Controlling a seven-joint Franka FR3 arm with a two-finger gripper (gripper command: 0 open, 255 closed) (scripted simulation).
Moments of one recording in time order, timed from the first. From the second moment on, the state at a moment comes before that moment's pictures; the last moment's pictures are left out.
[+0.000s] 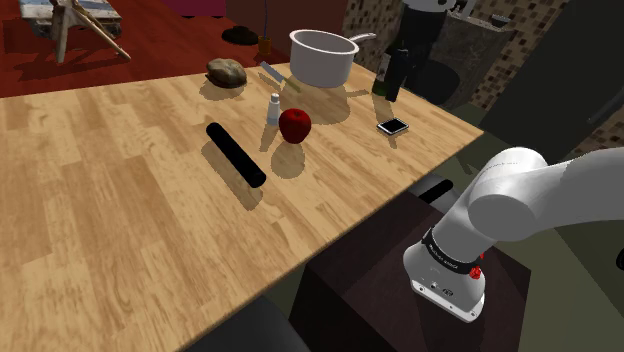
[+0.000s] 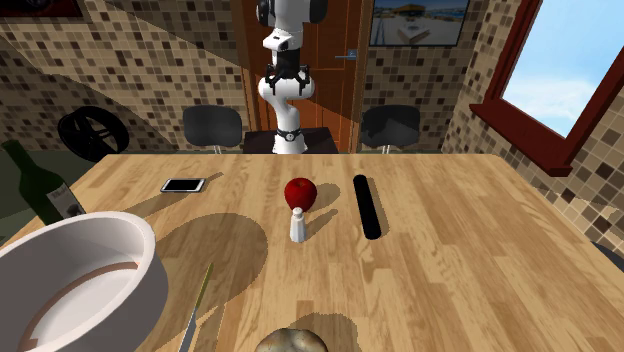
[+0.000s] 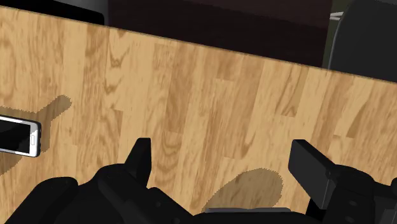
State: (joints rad) arm 0.00 -0.79 0.02 -2.42 -0.06 1.54 -0.01
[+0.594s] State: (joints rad) arm -0.01 -0.53 0.03 -2.35 -0.07 1.73 0.00
